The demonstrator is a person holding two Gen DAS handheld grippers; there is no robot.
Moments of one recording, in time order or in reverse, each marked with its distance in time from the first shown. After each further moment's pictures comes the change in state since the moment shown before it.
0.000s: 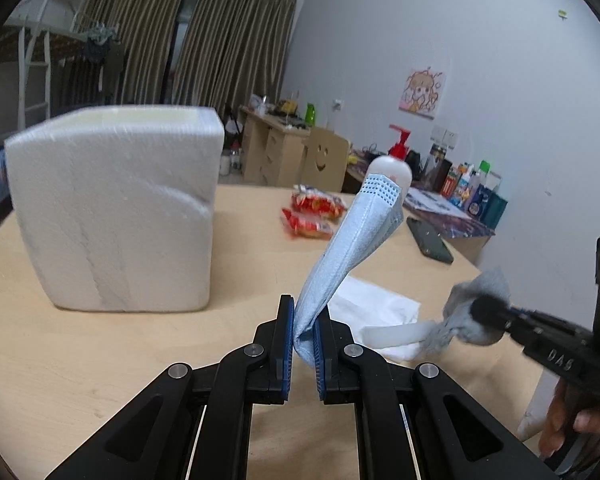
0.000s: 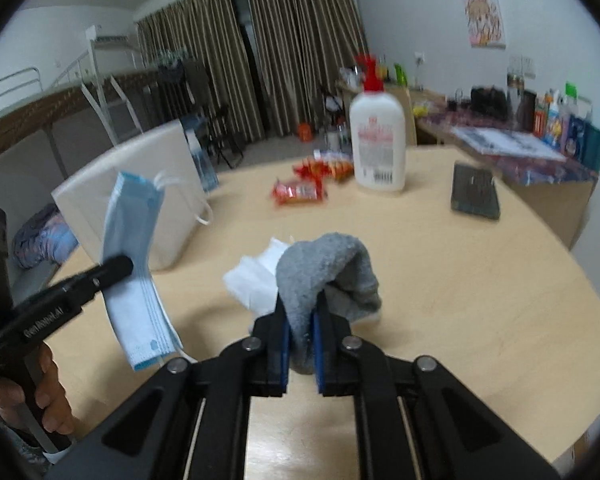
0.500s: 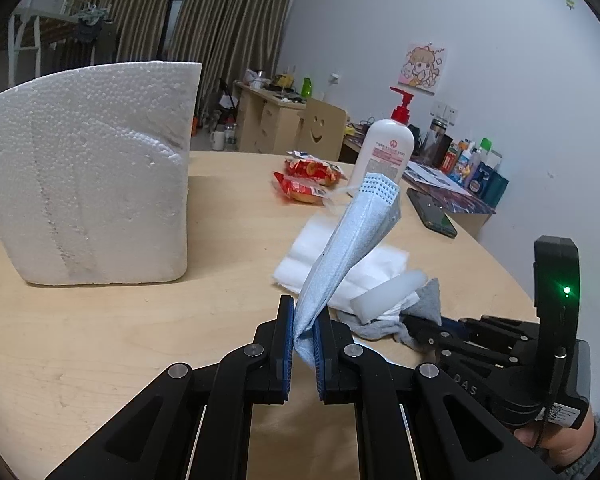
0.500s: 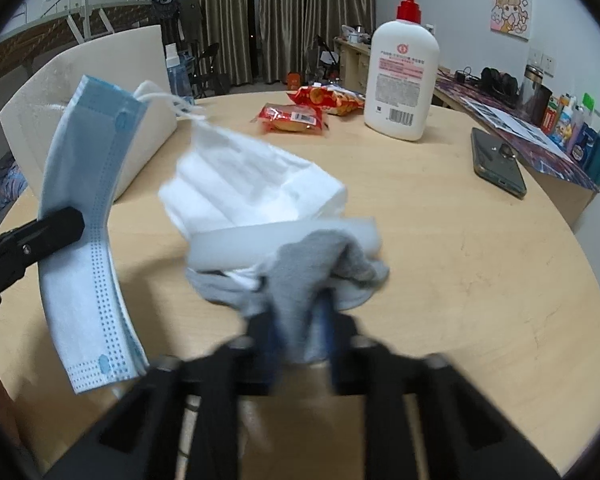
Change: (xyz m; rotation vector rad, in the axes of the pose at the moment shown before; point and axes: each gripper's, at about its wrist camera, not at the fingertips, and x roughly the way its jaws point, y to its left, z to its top) left arm 0.033 -0.003 -0.013 -0.003 0.096 -0.018; right arm 0.082 0.012 -0.025 -0.108 0.214 -0.116
